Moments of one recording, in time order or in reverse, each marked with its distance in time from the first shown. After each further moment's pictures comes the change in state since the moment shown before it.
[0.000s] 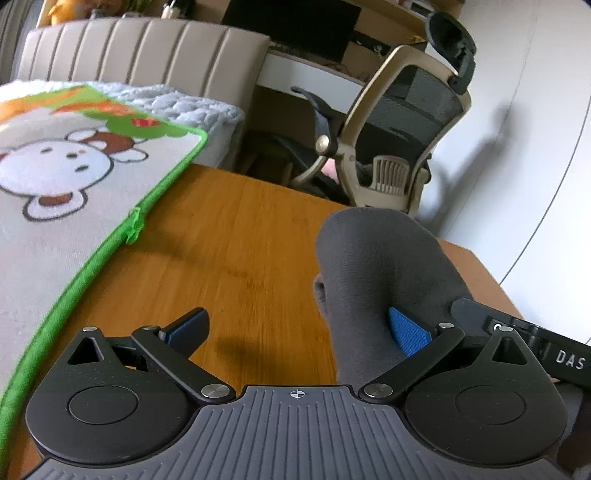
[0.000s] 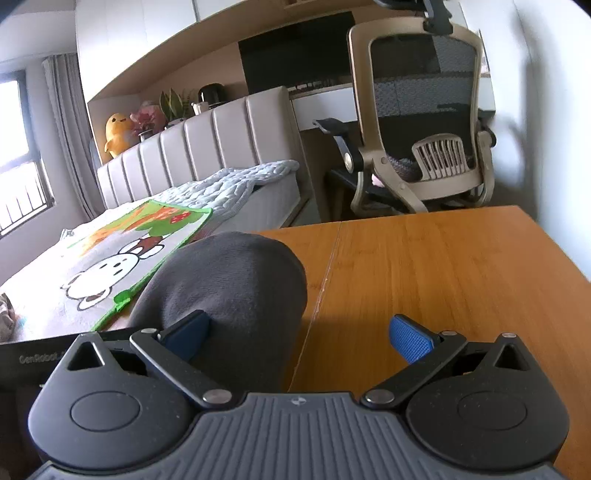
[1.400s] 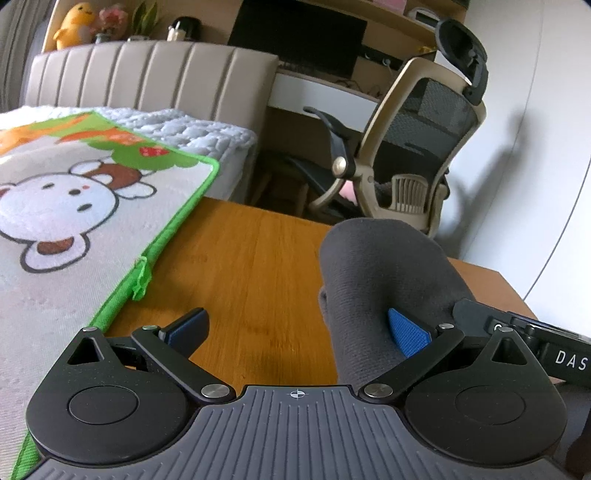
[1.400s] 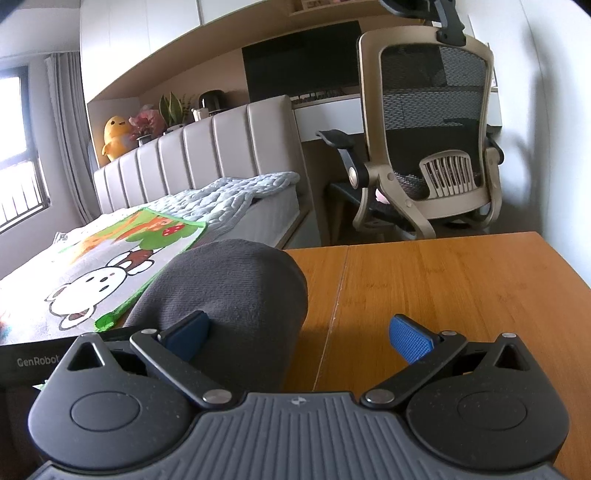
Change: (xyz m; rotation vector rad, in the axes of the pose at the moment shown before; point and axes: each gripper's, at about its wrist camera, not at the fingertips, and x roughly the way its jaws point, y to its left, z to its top) left arm 0.019 0.000 0.021 0.065 -0.096 0.086; right arm 0.033 0.013 0.016 -0.045 -0.064 -0.026
